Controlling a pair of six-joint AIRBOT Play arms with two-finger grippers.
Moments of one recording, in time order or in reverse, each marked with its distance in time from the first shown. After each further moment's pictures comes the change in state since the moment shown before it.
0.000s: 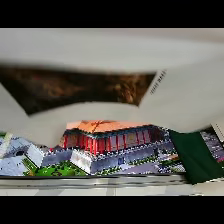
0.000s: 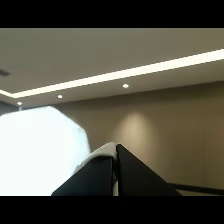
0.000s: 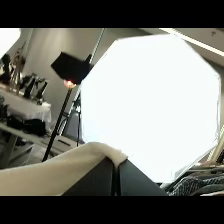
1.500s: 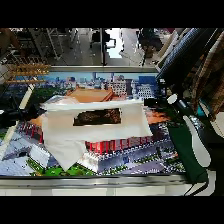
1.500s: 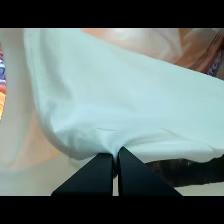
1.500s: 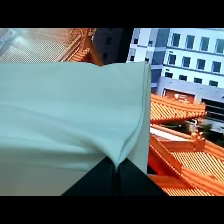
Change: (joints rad) left arm -0.828 -0.803 -0.448 1.427 0.314 0.114; right arm 0.289 -1.050 -0.515 -0.089 -0.270 0.137
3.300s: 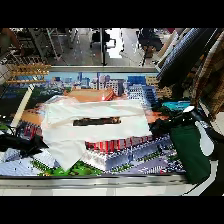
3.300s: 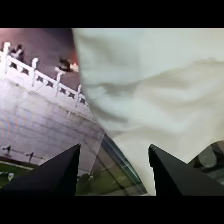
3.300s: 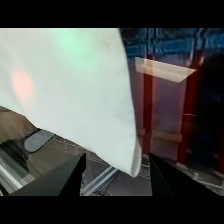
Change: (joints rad) left arm 0.079 0.203 -0.412 0.458 -0.357 -0.163; right arm -0.261 -0.151 -0.050 0.192 0.805 -0.042
